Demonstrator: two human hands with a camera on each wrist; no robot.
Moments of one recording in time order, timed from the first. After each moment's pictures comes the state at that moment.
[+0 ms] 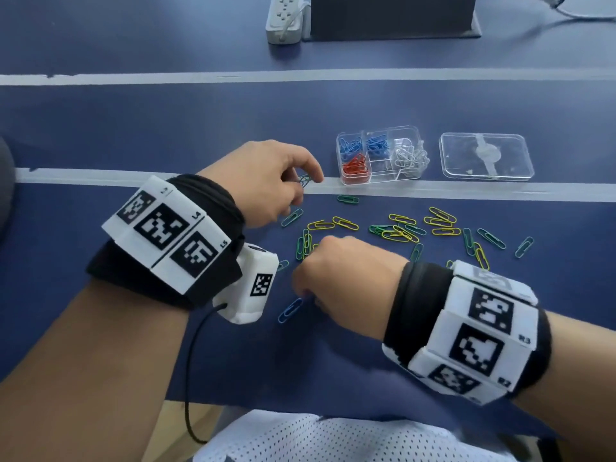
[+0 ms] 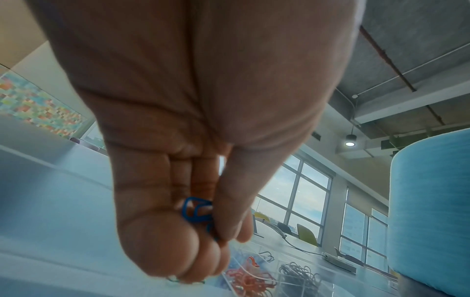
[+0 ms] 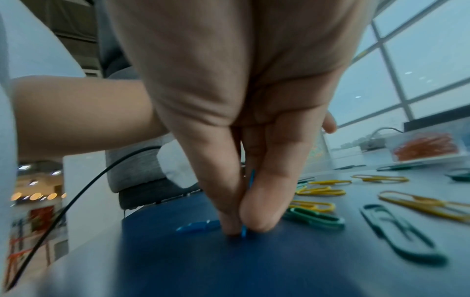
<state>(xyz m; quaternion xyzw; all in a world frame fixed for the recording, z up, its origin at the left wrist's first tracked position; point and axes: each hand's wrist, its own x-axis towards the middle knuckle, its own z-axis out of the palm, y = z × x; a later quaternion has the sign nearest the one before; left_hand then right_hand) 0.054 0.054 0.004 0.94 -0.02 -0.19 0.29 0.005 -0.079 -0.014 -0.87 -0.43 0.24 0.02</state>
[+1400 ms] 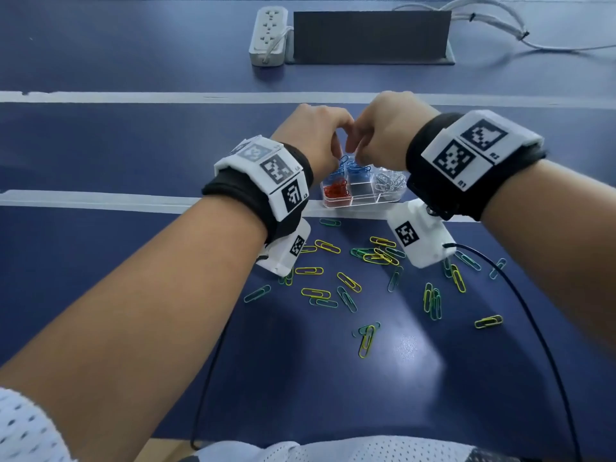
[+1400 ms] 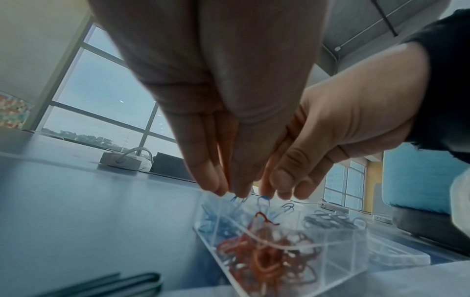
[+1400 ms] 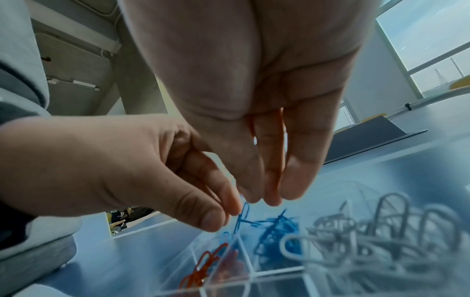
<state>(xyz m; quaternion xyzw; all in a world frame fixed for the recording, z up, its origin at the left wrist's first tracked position) 0.142 0.003 -0.017 0.96 -0.11 -0.04 0.26 0.154 -0.126 0.009 -0.97 -0.11 0.13 0.15</state>
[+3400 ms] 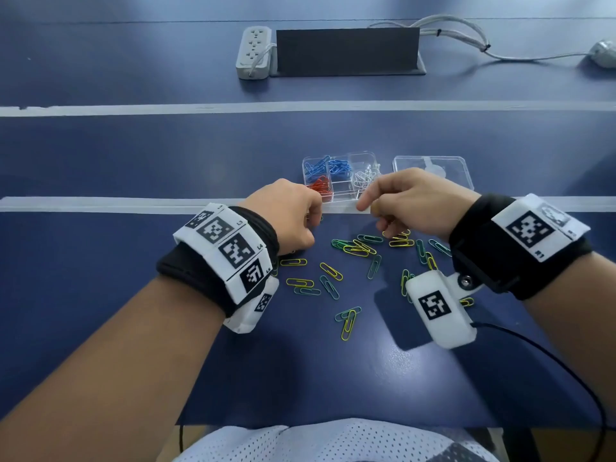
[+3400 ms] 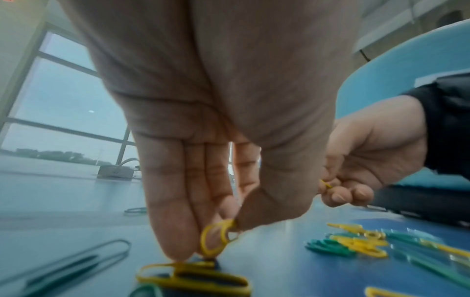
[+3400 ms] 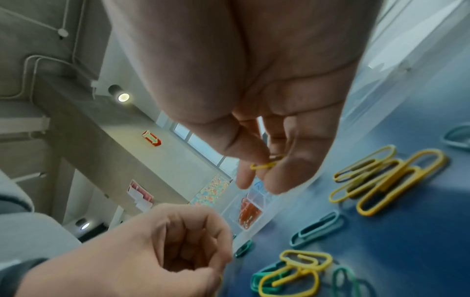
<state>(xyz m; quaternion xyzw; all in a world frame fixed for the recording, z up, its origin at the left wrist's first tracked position) 0.060 0.004 -0.018 0.96 -0.14 -0.16 0.16 0.075 -0.181 -0.014 -0.87 -0.01 0.26 0.42</state>
